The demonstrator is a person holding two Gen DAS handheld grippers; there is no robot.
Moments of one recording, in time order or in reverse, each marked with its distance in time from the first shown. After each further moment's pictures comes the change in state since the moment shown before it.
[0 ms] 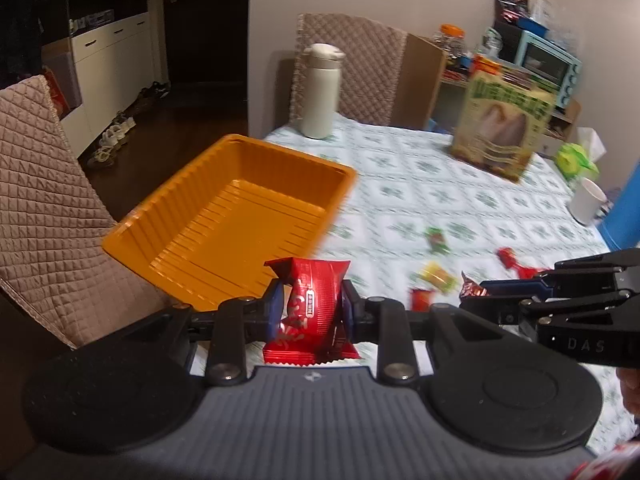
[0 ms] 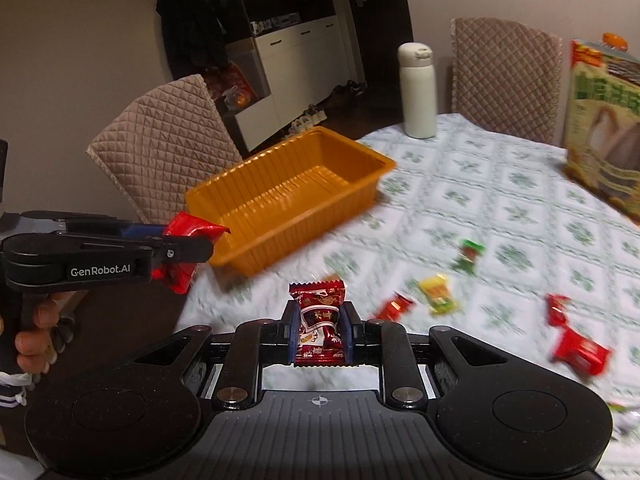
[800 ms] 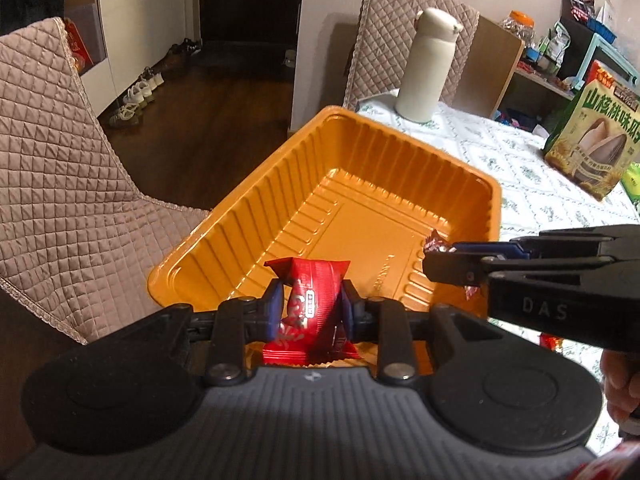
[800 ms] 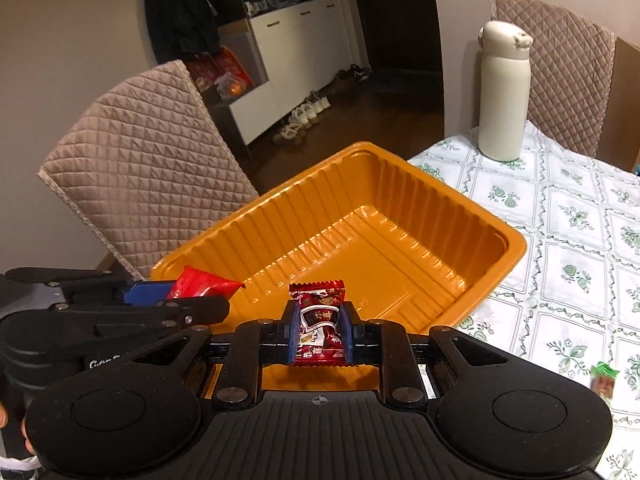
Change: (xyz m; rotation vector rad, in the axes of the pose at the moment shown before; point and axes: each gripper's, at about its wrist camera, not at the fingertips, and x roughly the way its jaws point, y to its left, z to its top) left arm 0.111 0.118 0.035 -0.082 0.114 0.049; right arm 0.189 0.034 0.100 0.013 0.058 -0.030
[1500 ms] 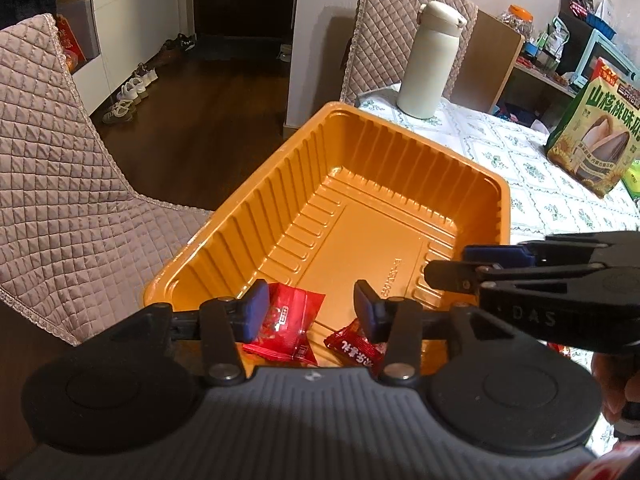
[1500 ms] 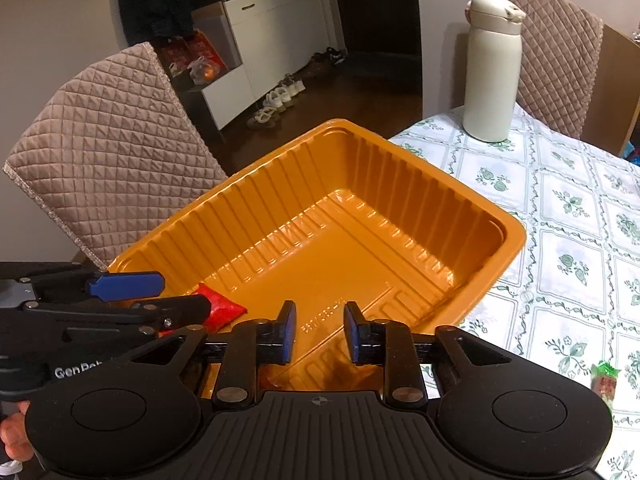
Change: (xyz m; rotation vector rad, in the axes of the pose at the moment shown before) left arm 0.009 0.007 0.007 0.005 0.011 -0.014; right arm 0.018 -0.007 0.000 0.023 0.032 -0.069
